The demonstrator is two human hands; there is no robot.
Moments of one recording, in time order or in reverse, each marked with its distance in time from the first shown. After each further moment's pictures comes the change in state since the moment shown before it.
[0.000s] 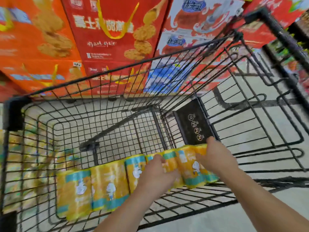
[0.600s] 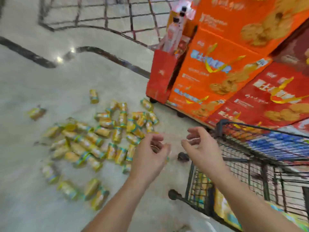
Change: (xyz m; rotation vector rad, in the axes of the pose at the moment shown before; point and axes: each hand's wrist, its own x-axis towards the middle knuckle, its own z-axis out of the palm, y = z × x) left_hand -0.236 -0.300 -0.351 -0.712 0.919 0.119; right_hand -0.322 -0.460 0.060 0.439 -0.007 -0.910
